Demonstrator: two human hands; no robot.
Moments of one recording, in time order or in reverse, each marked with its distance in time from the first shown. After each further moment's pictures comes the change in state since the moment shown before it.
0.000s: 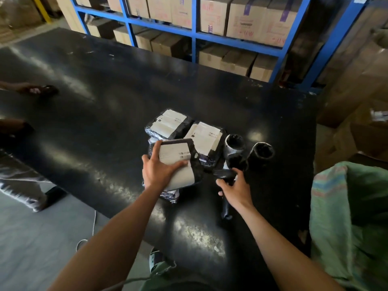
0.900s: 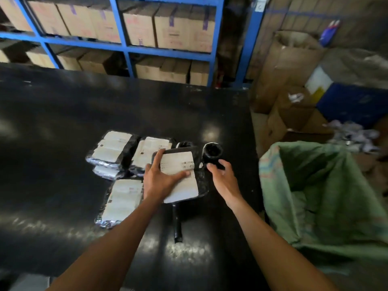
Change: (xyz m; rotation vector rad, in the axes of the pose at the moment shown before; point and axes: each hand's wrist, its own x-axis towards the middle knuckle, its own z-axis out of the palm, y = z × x) left_hand -0.035 0.083 0.072 -0.089 -0.346 0.274; right_hand -0.004 -0.019 -0.080 0.115 0.272 0.086
